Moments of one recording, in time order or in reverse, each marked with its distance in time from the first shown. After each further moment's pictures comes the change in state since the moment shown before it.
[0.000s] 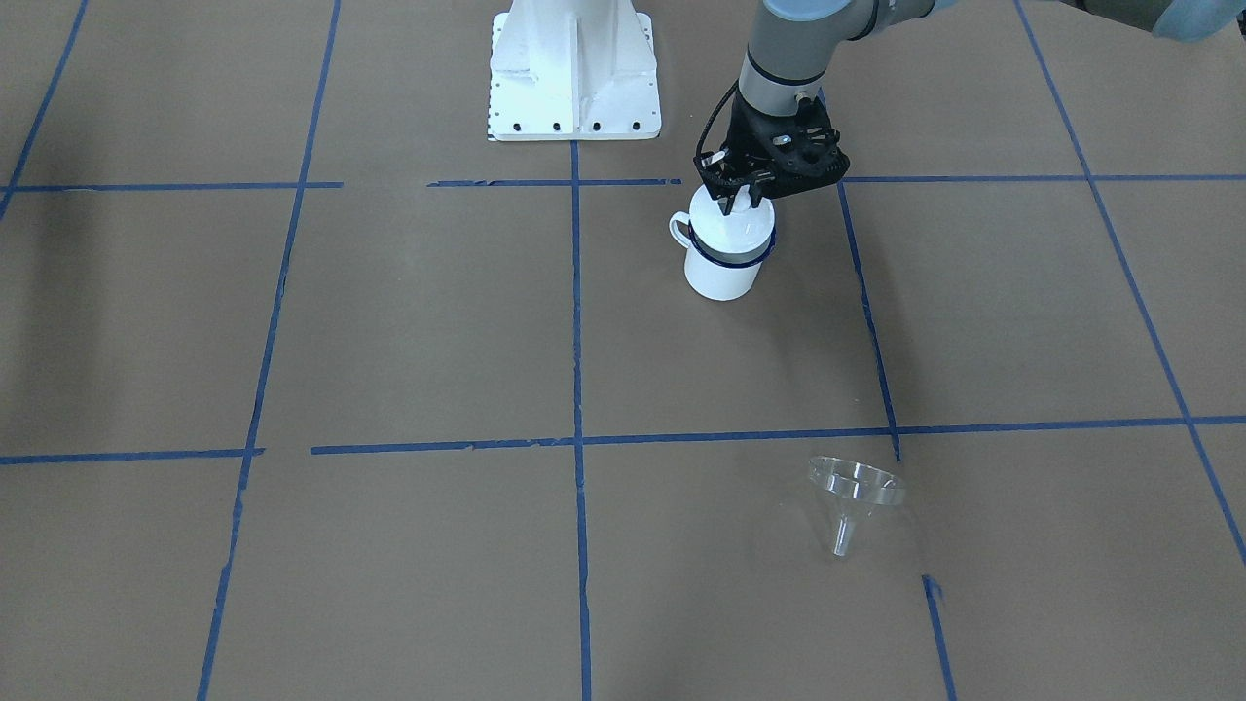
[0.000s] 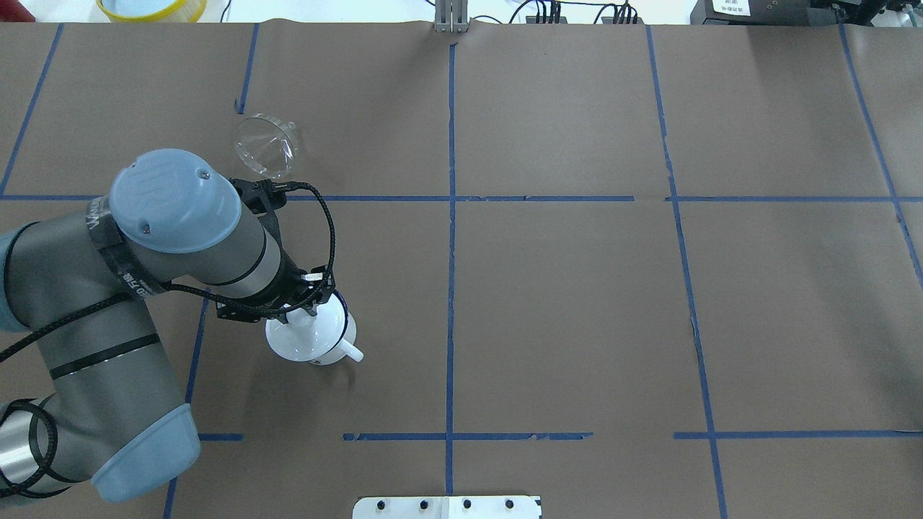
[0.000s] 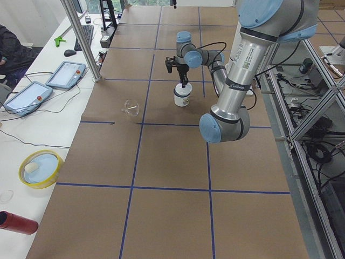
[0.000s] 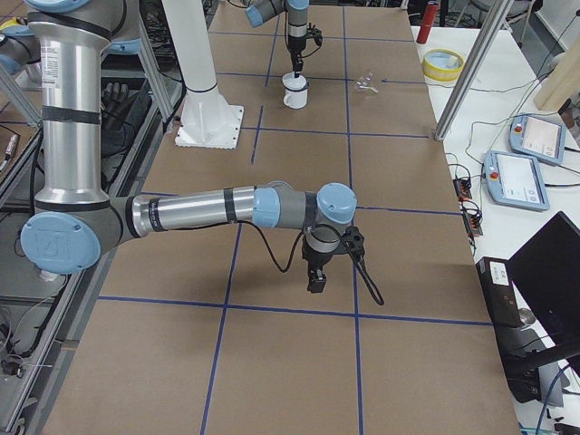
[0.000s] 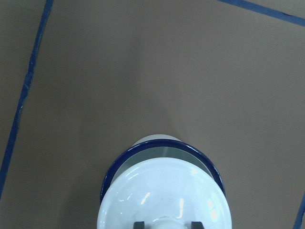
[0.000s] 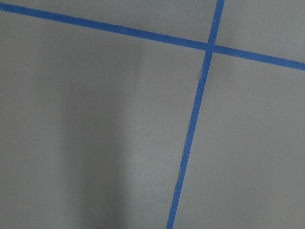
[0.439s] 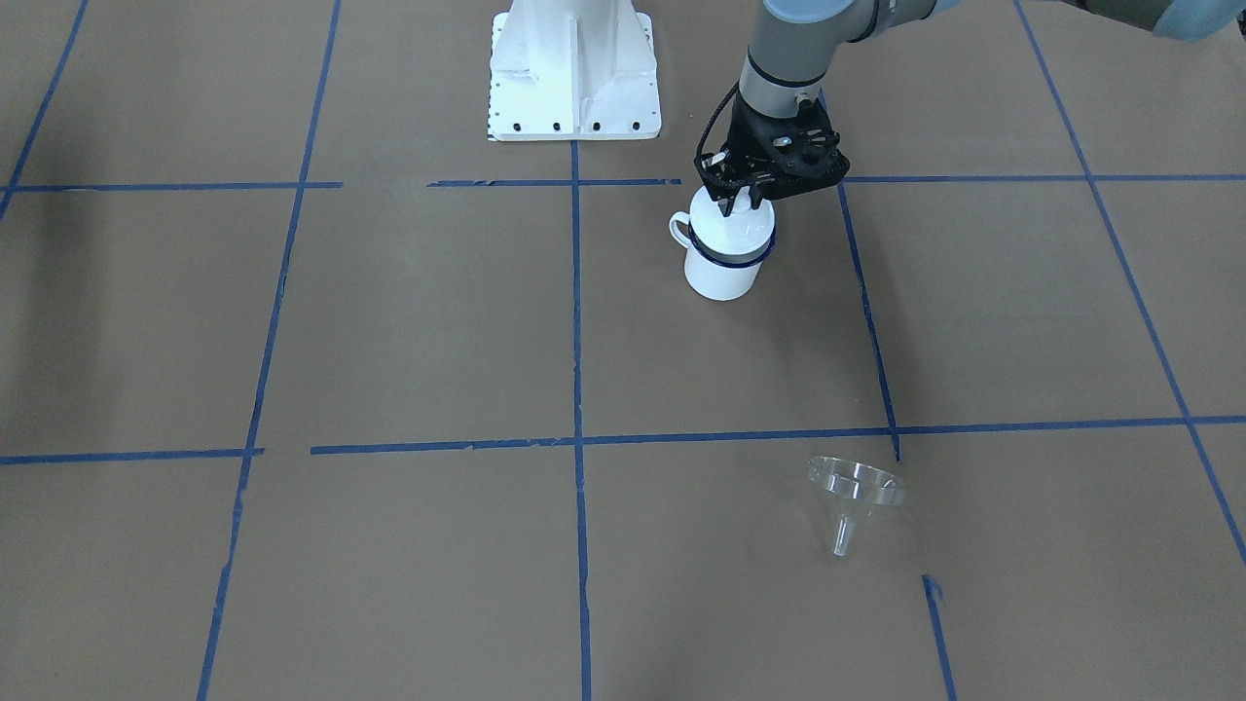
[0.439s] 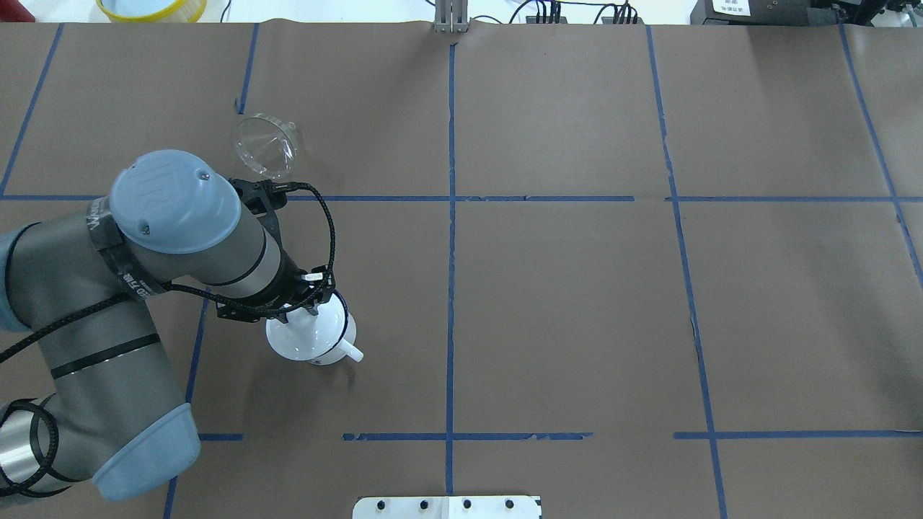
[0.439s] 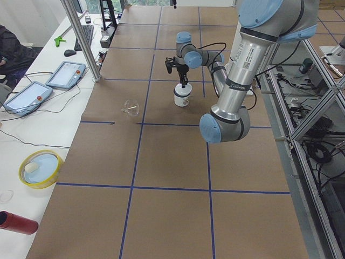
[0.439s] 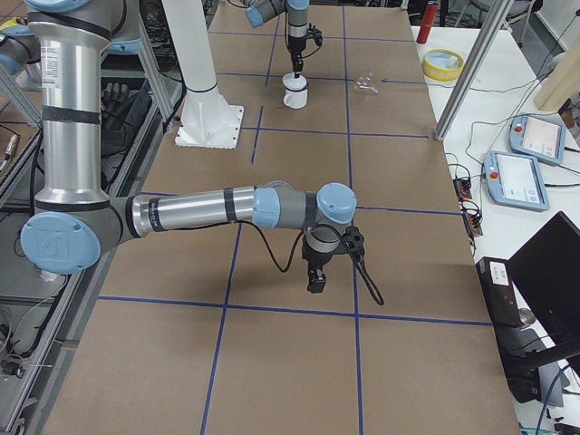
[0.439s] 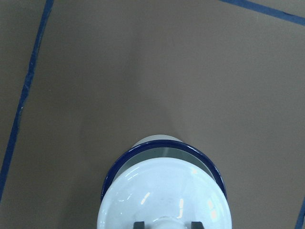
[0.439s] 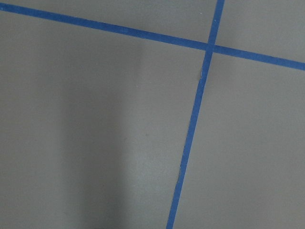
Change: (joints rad) left arm 0.000 0.004 0.005 -0.017 0.001 0.003; right arm 0.000 0.000 0.000 0.000 0.000 0.000
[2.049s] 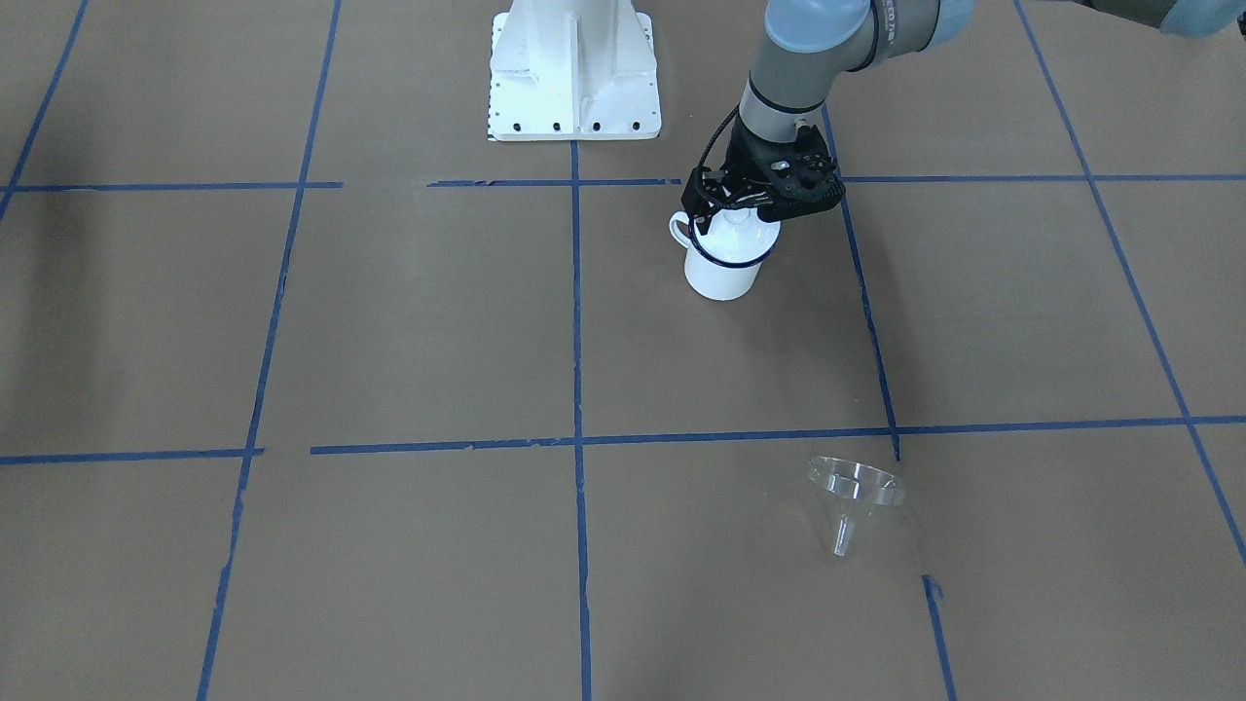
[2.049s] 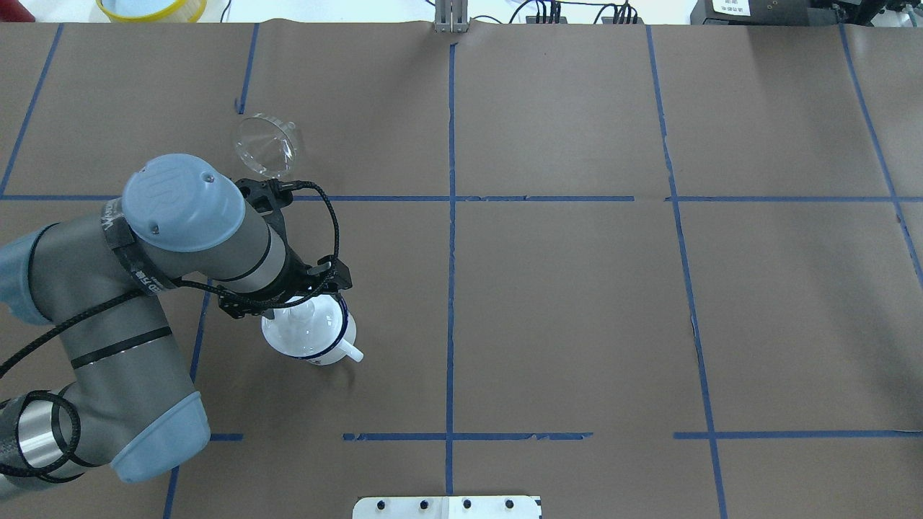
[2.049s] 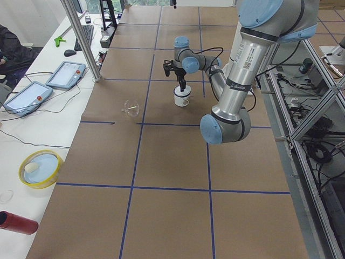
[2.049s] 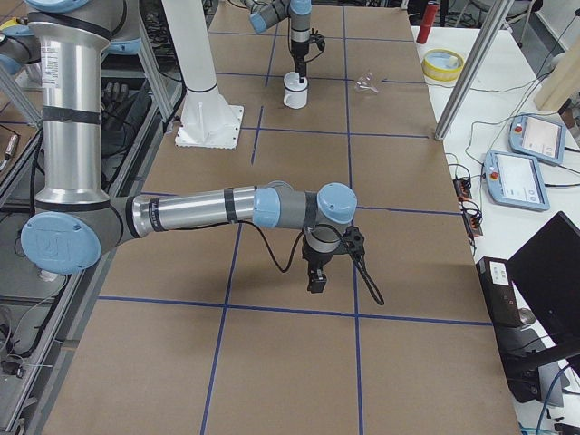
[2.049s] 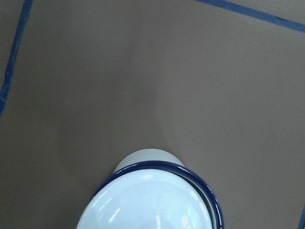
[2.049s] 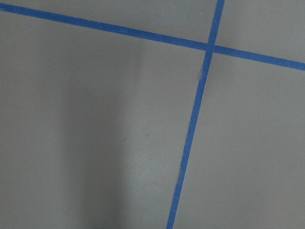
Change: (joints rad) left arm -0.006 0.012 0.060 -0.105 -0.001 0.002; right arm 0.000 0.001 -0.001 0.000 0.000 0.000
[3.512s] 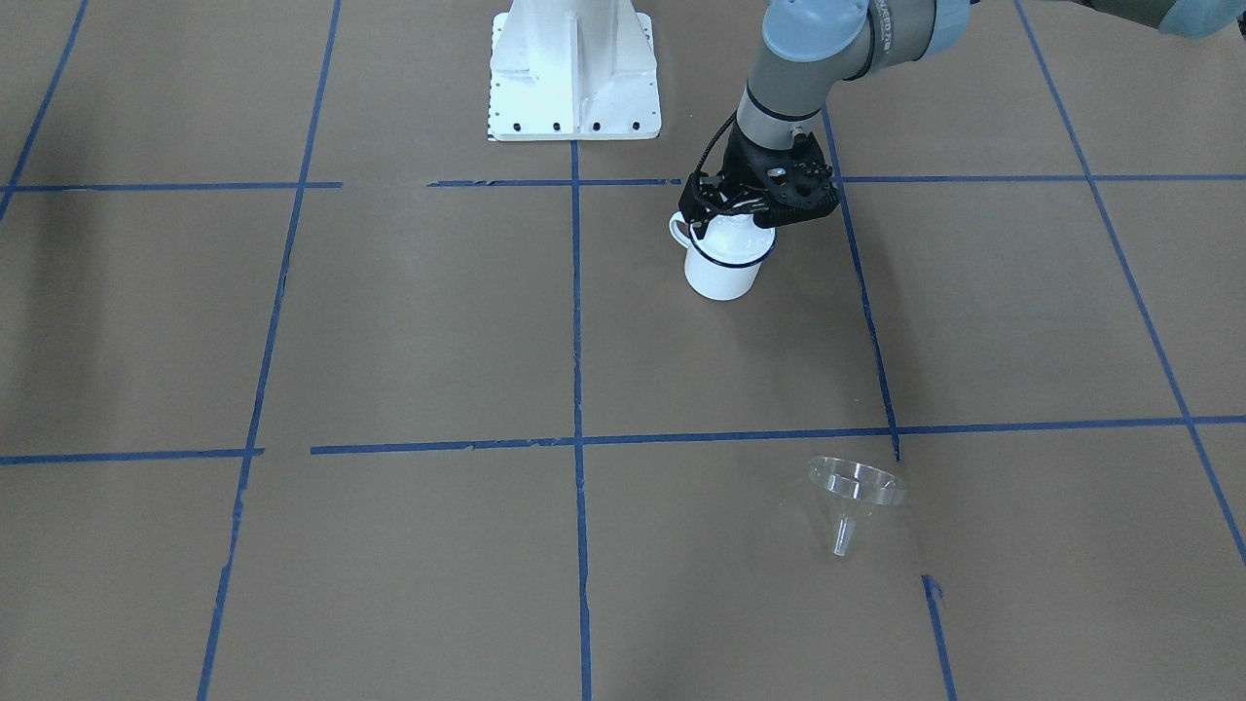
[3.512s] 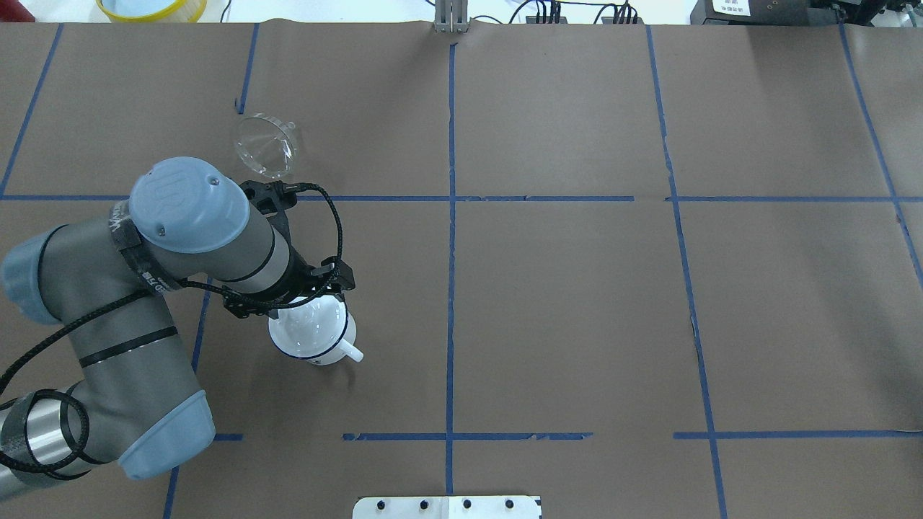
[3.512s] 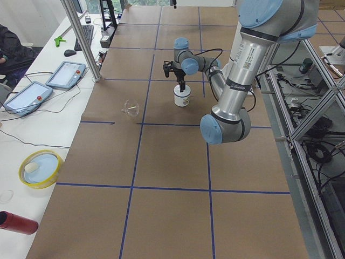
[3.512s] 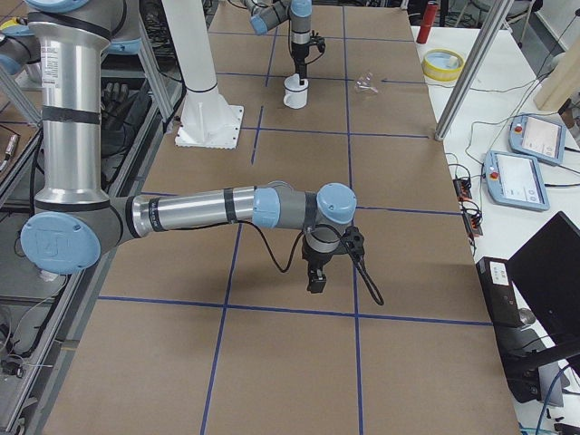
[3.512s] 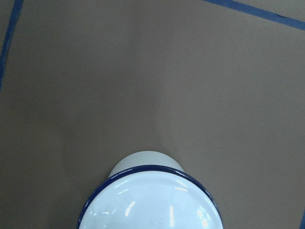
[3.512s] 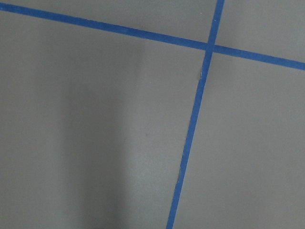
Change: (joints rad) left arm 0.003 0.000 0.021 -0.030 -0.002 0.003; right arm 0.000 -0.001 0.000 0.000 0.000 0.000
